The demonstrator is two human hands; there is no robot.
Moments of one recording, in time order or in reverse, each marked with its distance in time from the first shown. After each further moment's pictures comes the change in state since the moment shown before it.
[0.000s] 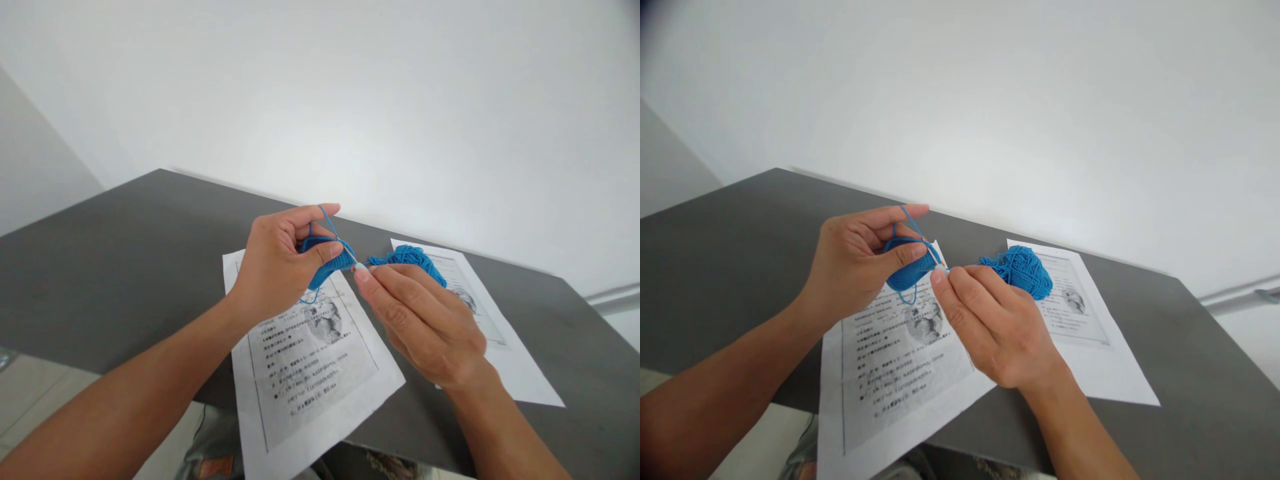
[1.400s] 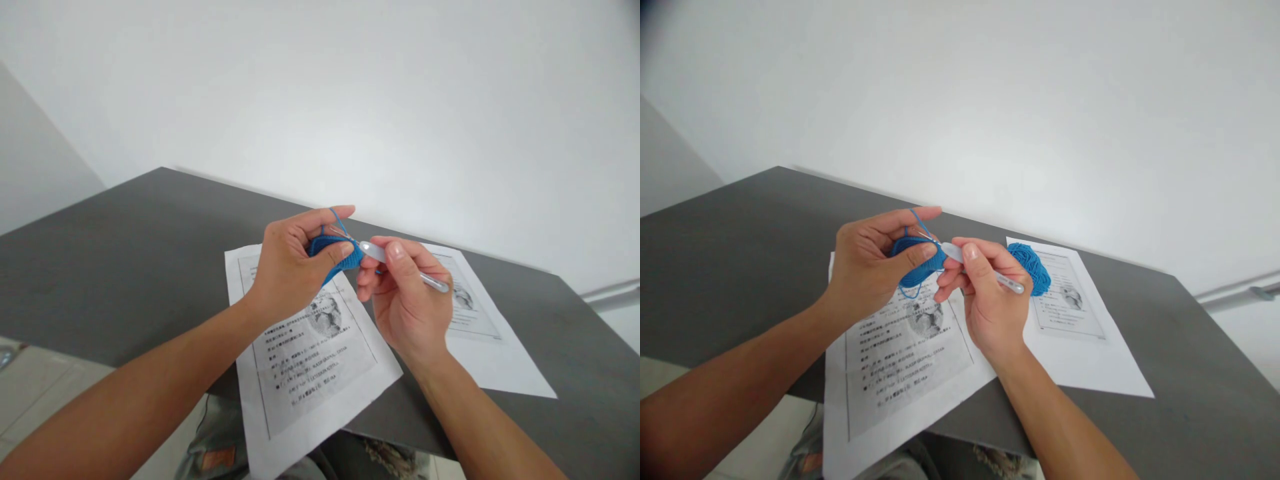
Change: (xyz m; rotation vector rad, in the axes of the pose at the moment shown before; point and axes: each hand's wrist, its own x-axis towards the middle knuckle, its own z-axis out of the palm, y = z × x) left_hand -0.006 -0.013 0.008 -0.024 -0.021 0.068; right_hand 0.024 -0.020 0.041 1.283 0.643 1.046
